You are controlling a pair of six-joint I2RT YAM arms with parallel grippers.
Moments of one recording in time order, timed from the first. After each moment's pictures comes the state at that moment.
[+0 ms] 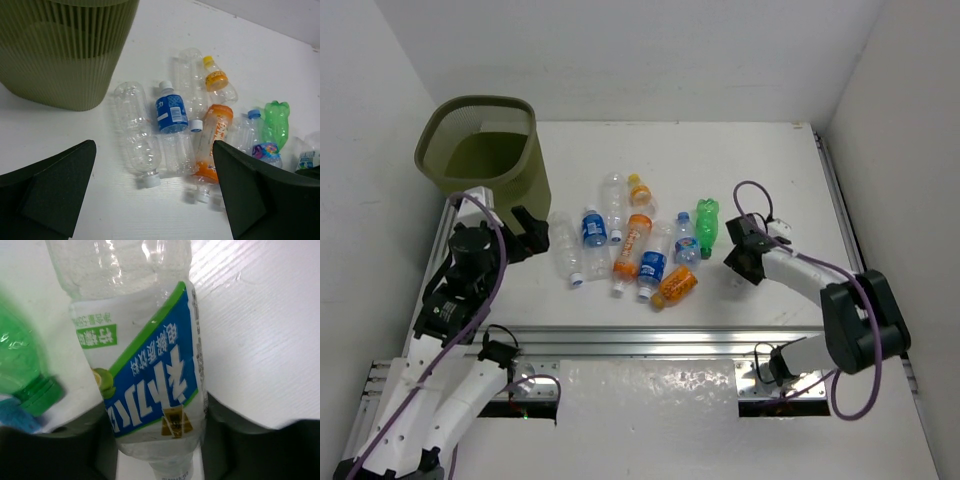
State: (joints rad) left arm -0.25 0.59 0.80 -0.55 -0.25 -0.43; right arm 0.33 1.45 0.66 -0.41 0.43 0.99
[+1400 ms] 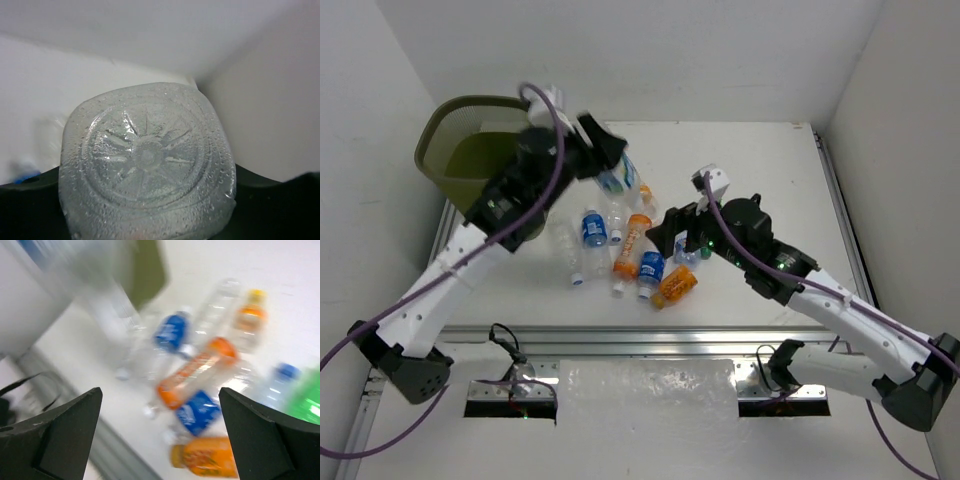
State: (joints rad) left arm -0.59 1.21 1.39 -0.33 -0.18 -0.65; right arm 0.78 1.04 0.90 -0.11 0.02 0.29
